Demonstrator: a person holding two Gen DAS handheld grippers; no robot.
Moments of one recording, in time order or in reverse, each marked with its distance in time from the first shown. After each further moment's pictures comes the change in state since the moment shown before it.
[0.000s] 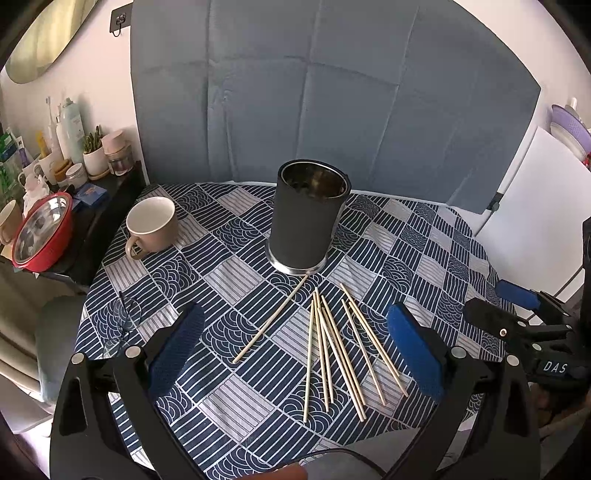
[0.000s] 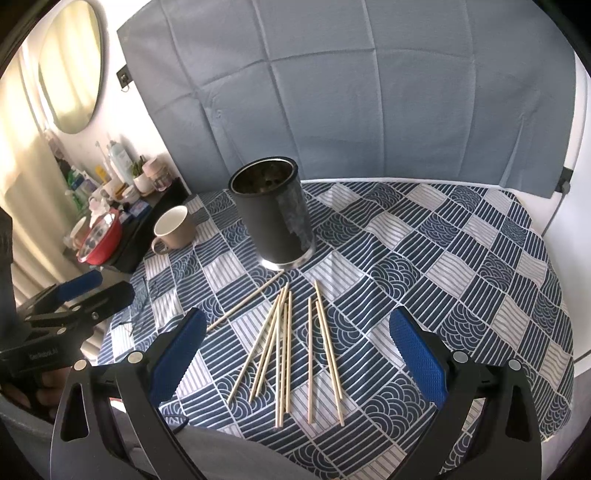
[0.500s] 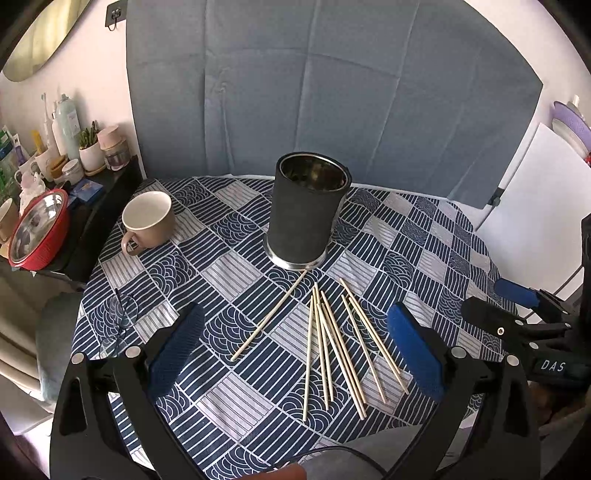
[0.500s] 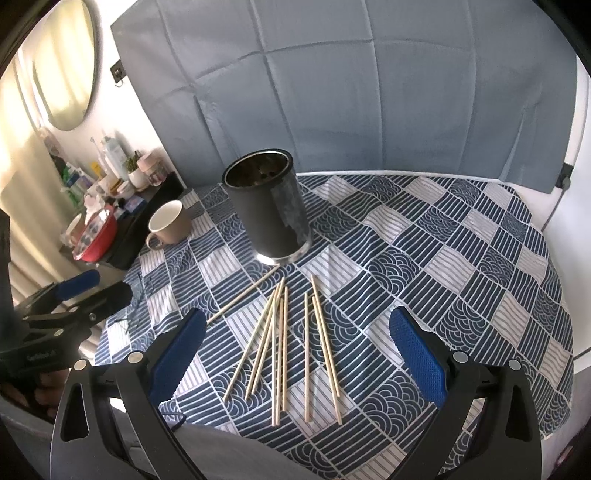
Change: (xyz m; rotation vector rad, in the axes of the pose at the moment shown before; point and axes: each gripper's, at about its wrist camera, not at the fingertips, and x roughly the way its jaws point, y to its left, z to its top) left arm 0.012 -0.002 0.004 0.003 0.040 0.000; right arm 0.011 -0.002 0.002 0.004 0.041 -0.012
